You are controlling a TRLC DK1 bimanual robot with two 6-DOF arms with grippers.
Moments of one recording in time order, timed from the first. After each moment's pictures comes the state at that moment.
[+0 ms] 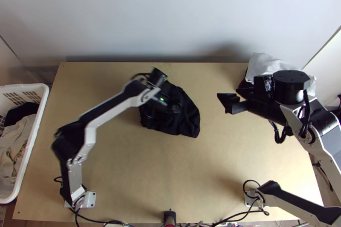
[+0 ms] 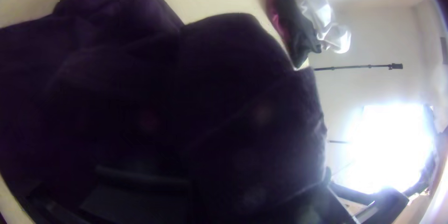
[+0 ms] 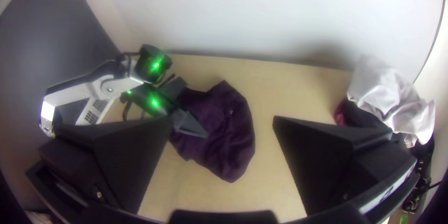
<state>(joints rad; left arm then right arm) -0.63 2.00 1.71 -0.70 0.52 -0.57 0.48 1.12 1.43 -0.86 -0.12 0.28</state>
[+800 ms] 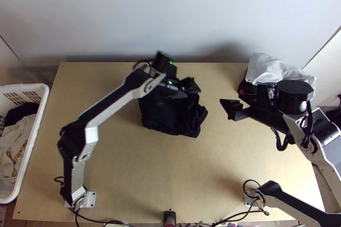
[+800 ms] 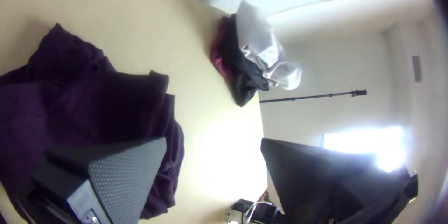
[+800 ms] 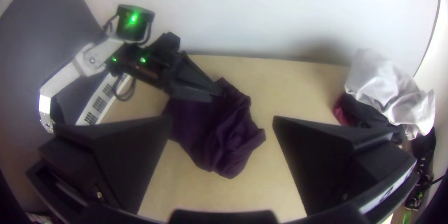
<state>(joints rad) -0.64 2.05 2.00 -0.64 0.54 -0.80 0.48 1.03 1.33 -0.83 -0.12 0.29</state>
